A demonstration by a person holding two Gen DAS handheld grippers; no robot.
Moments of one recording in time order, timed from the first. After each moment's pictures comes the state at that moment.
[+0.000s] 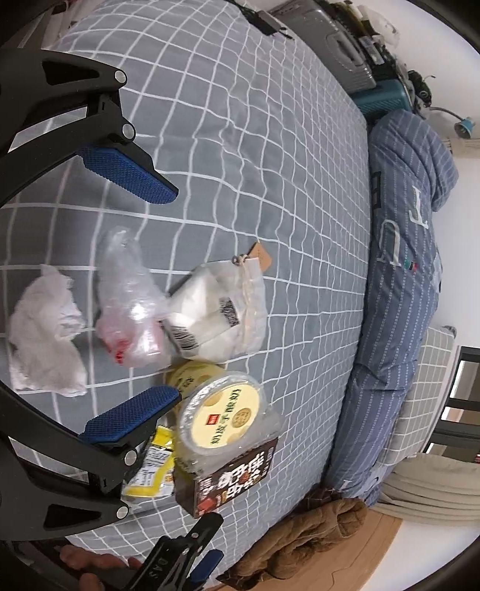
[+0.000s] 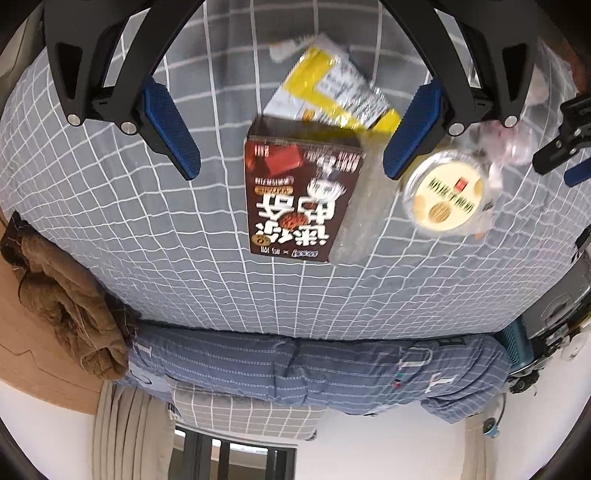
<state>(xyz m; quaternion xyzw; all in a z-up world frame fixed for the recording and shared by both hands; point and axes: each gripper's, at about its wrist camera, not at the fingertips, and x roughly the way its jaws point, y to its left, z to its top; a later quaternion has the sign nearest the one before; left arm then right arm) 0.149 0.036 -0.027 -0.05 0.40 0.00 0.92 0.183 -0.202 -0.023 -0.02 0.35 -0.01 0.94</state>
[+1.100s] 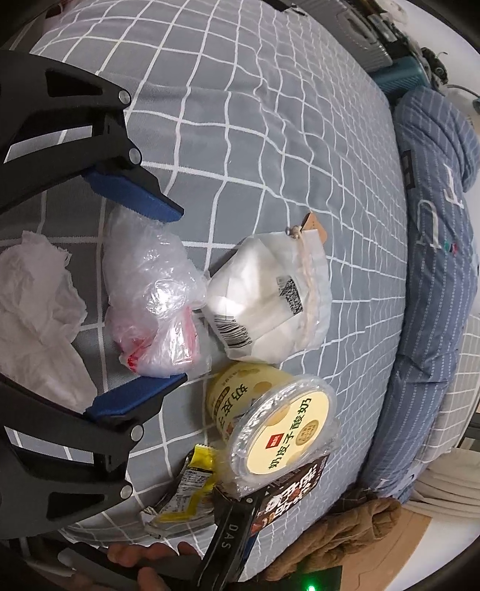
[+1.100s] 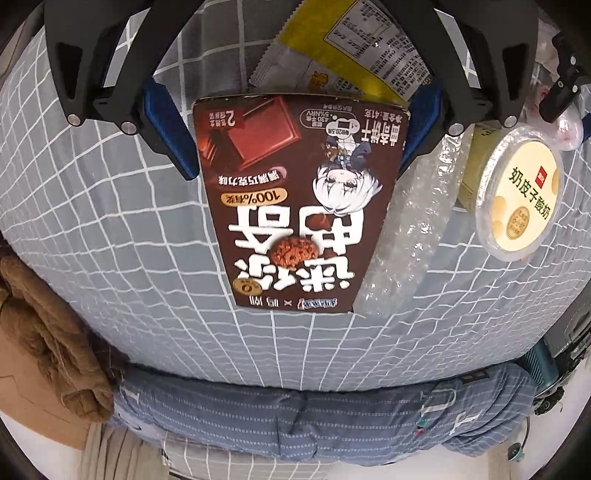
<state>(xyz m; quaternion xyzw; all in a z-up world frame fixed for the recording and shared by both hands) 0.160 0.019 -0.080 -0.03 0.45 -0.02 0.89 0.246 -0.206 -0.084 -0.01 0.43 -0.02 0.90</state>
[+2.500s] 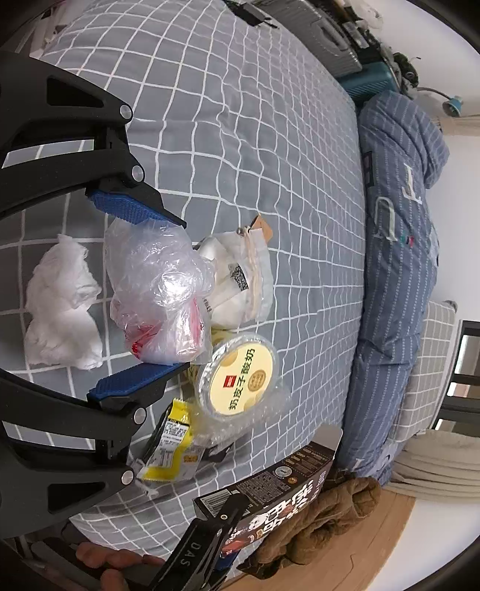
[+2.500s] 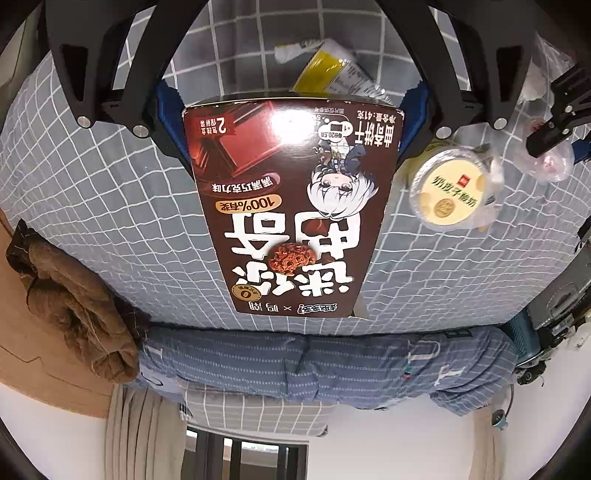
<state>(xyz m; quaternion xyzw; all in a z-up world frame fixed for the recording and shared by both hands) 0.130 0.010 -0.021 -0.02 0.40 -0.03 0.92 0.164 -0.207 -0.014 -0.01 0.34 -0.03 0.94</state>
